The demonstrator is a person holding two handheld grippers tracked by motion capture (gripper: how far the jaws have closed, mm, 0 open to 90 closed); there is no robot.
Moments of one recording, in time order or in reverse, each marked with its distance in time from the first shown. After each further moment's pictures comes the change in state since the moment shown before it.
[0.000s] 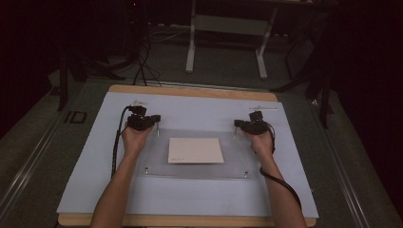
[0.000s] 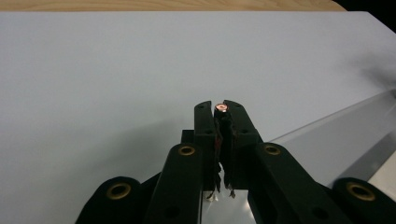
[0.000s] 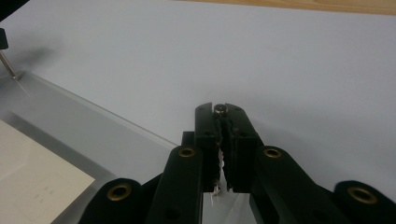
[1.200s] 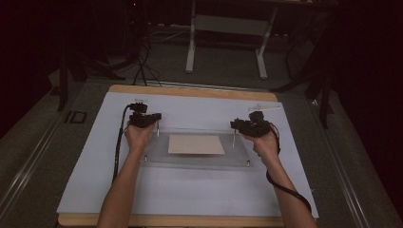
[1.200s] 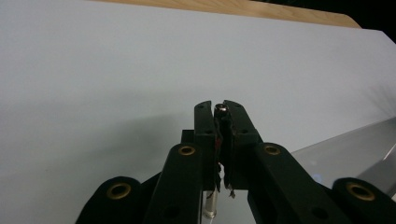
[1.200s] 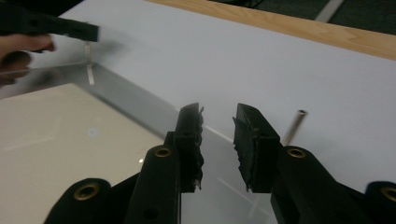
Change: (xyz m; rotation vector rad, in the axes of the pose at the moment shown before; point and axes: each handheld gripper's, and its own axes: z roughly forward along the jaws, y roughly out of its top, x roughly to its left) left arm 0.001 0.005 0.009 0.006 0.024 -0.094; right arm 0.048 0.015 -0.048 -0.008 0.058 -0.128
